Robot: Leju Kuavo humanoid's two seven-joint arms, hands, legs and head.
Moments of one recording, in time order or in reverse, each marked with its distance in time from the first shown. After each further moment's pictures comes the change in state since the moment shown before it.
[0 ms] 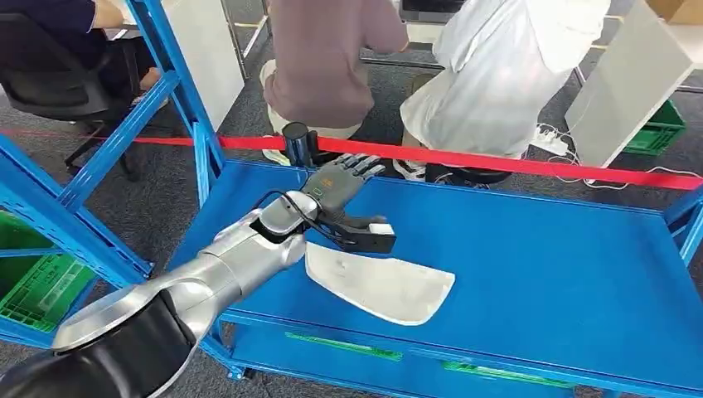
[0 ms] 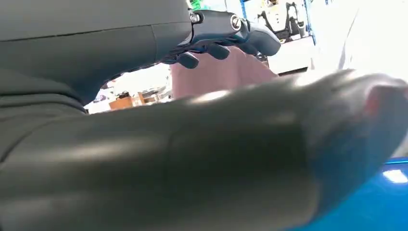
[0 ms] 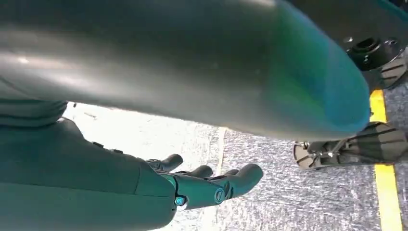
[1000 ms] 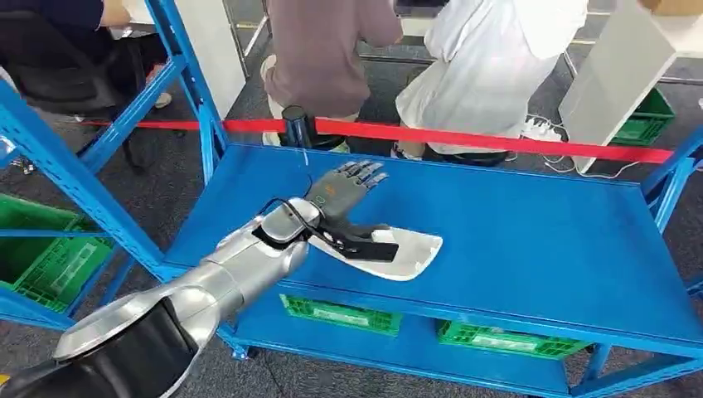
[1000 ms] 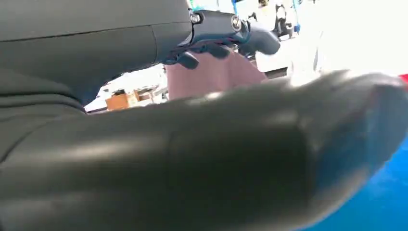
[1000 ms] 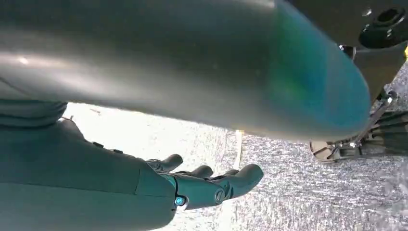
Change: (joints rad) left arm 0.019 -0.016 0.030 0.006 -0.018 -0.005 -0.034; right arm -0.005 -0.003 -0.003 0.000 0.012 0.001 0.012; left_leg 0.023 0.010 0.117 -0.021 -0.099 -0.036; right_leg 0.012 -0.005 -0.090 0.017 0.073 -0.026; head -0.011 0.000
